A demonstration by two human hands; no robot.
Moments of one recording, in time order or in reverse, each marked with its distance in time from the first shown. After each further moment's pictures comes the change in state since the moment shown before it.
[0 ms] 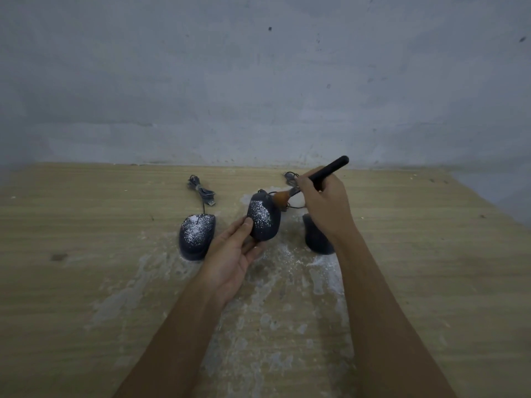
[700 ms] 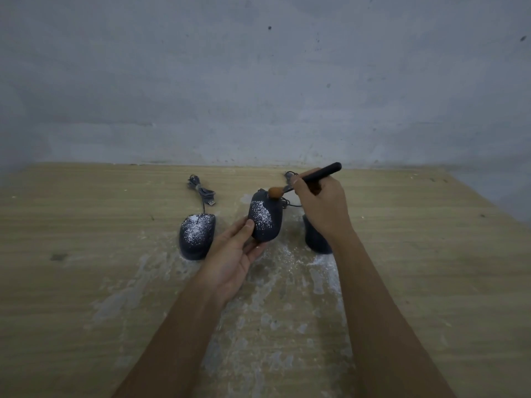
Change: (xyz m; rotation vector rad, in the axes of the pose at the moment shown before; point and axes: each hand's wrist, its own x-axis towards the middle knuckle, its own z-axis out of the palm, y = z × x) left_hand -0.005 0.003 0.004 -0.012 -0.018 -0.030; right_hand 0.004 0.008 0.005 -0.158 0.043 0.001
